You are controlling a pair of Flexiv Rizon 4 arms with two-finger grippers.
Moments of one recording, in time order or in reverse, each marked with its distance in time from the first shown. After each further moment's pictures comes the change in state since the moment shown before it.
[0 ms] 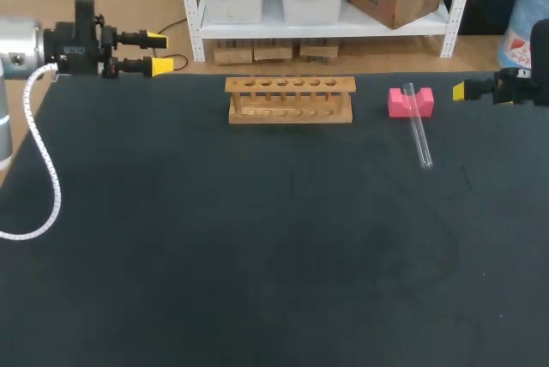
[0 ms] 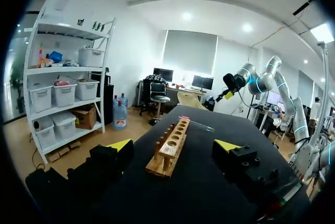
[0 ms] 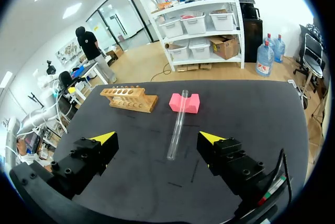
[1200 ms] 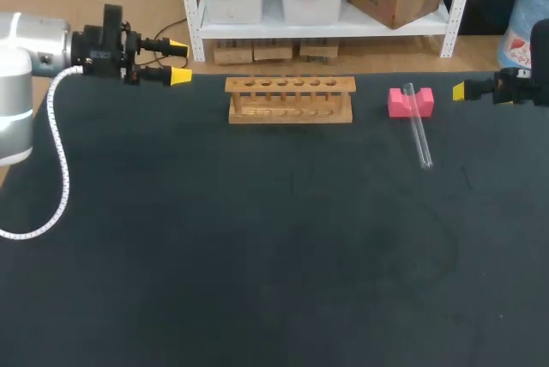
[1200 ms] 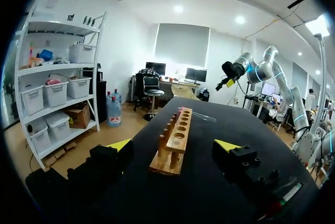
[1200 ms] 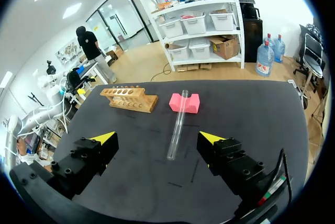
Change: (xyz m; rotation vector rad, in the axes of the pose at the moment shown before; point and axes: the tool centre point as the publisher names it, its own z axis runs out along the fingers) left arm 0.024 0.021 0.033 0.056 0.046 0.039; right arm 0.000 0.000 0.000 0.000 0.000 0.000
